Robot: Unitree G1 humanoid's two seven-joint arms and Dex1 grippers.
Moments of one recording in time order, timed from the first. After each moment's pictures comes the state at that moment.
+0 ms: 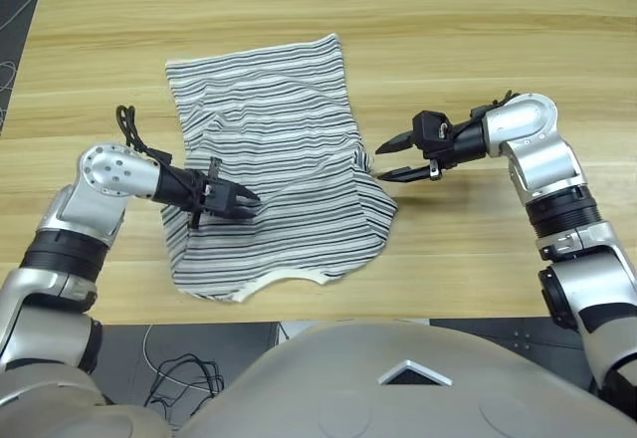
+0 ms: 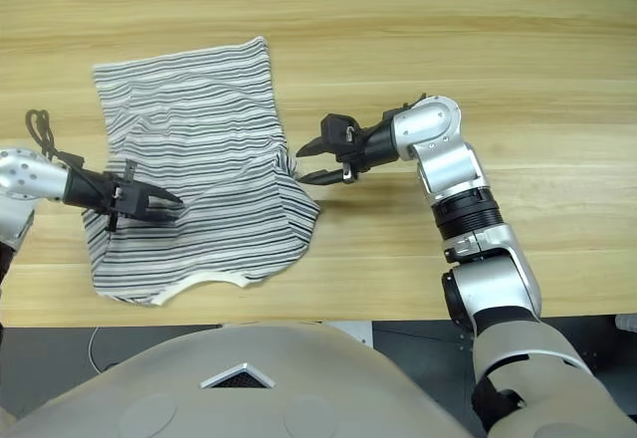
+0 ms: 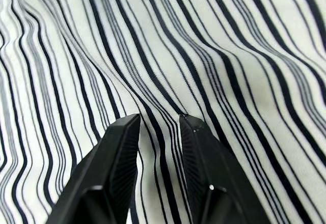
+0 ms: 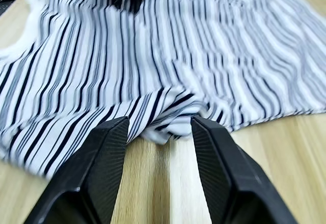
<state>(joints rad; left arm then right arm) -0.17 0.97 -0.42 0.33 -0.04 -0.48 -1.32 -0.47 -0.41 0.35 0.38 0.05 0.02 1.35</state>
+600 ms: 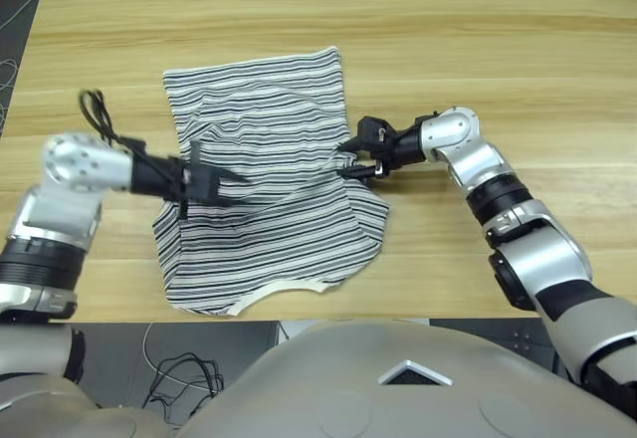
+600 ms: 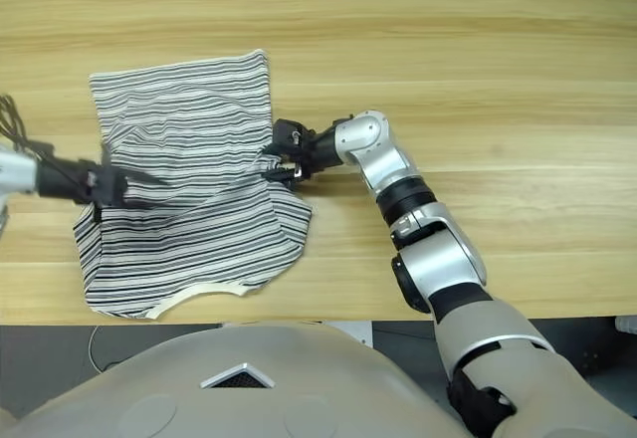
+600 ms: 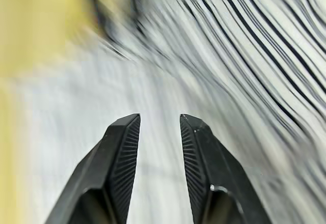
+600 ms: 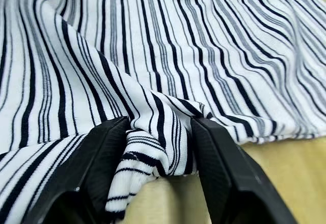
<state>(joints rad) -0.28 1.00 -0.15 0.16 -0.34 -0.33 -1.34 -0.67 -0.15 0.44 0.92 -0.10 -0.18 1.04</state>
